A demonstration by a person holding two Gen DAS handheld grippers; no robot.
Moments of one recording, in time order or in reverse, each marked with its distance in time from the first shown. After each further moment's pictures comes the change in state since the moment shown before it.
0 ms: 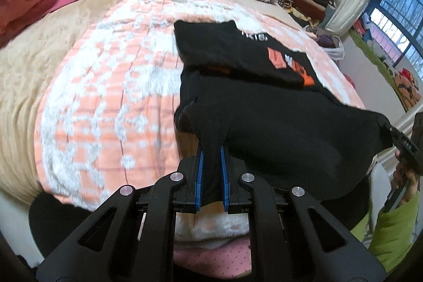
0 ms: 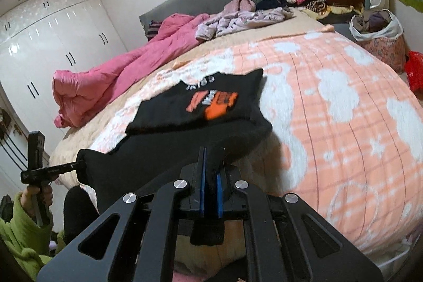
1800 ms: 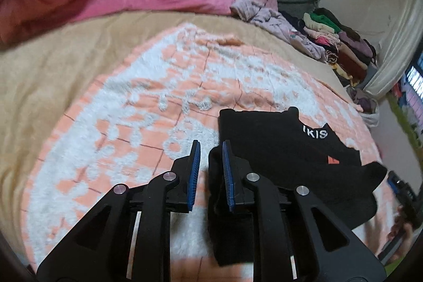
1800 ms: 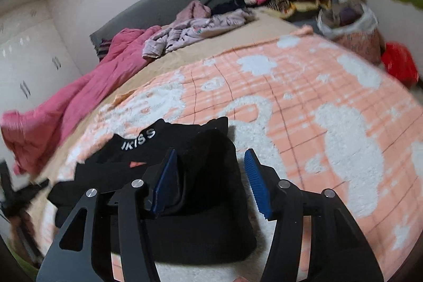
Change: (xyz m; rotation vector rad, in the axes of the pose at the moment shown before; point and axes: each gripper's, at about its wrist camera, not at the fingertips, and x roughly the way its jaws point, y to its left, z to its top) left arm 0.077 0.054 0.127 -0.193 -0.200 0.155; right arm 0.144 -0.042 0.094 0.044 -0.044 -0.243
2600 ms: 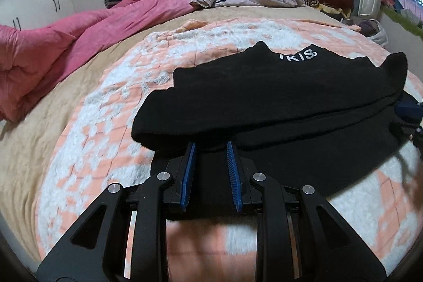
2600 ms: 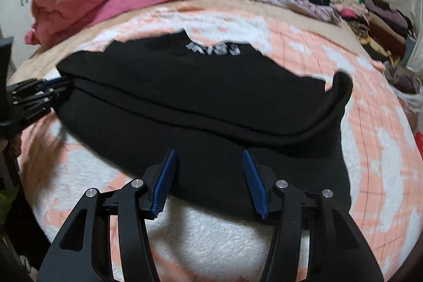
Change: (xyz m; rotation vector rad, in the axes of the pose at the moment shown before) left arm 0.025 -0.078 -0.081 0.429 -0.022 0.159; right arm 0.049 0.096 -0.067 -0.460 0.277 0.085
